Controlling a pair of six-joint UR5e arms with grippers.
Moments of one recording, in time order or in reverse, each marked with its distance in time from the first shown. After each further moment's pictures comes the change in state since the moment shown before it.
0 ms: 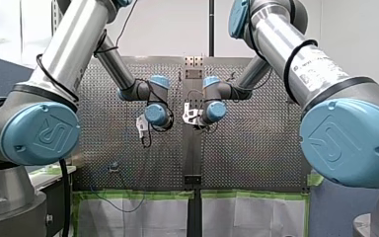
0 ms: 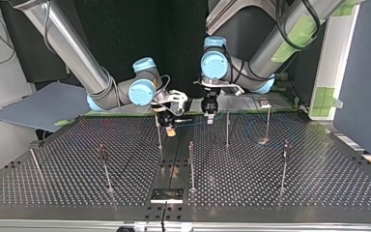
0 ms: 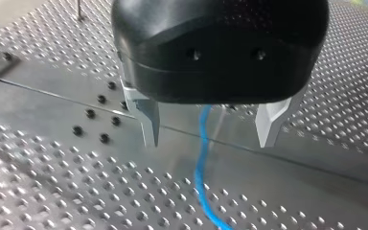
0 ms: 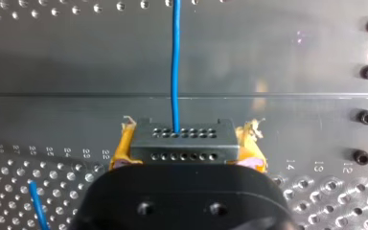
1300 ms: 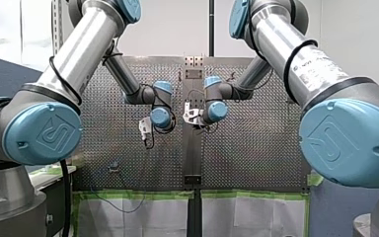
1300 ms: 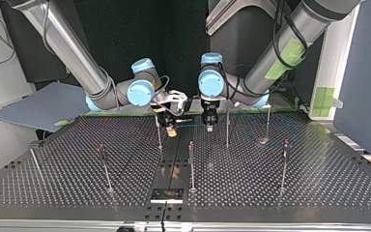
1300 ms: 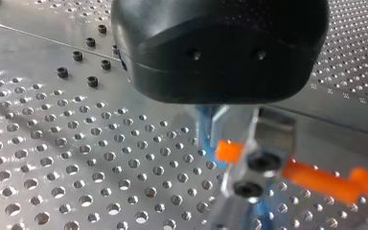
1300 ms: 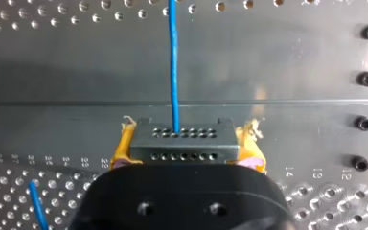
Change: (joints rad) left arm 0.023 -0.109 0.152 -0.051 -0.035 -0.015; right arm -0.008 0.000 0.000 -0.005 -0.040 0.006
